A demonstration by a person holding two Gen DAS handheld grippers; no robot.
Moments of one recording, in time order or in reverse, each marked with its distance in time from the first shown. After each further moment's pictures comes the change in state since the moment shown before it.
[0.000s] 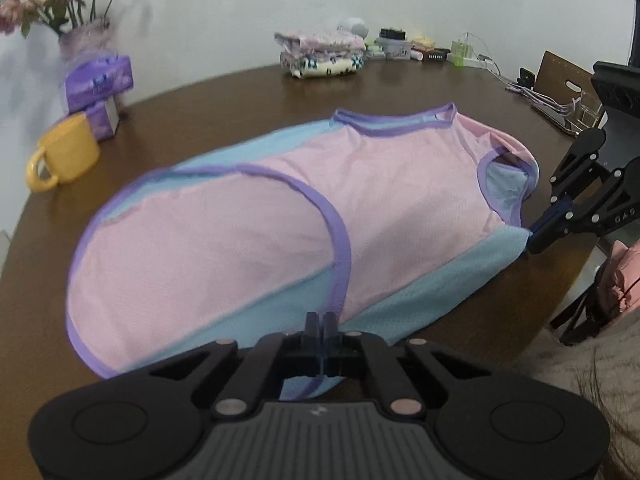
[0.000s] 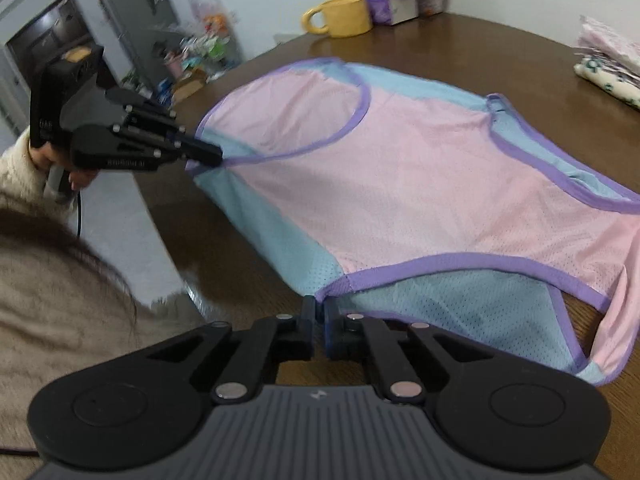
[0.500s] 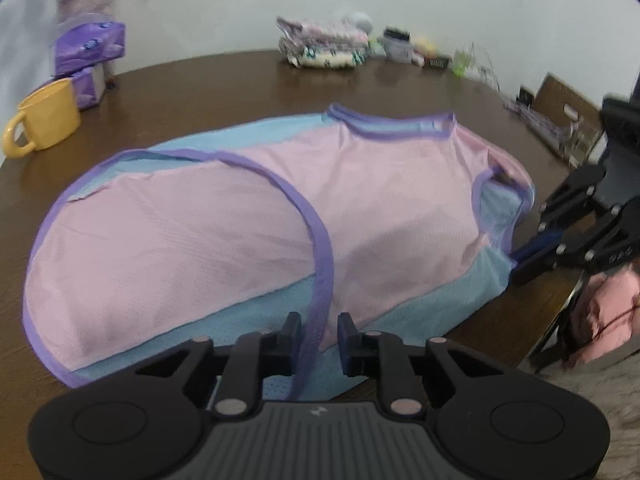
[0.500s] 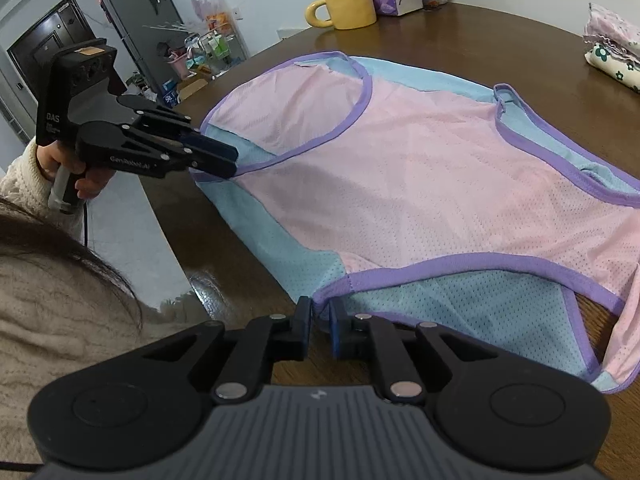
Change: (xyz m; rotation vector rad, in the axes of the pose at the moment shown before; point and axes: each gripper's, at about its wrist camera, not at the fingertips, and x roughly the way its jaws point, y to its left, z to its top) left arm 0.022 0.006 0.017 -0.081 0.023 -0.080; right arm 0.002 -0.005 0.002 0.038 -0.019 0.030
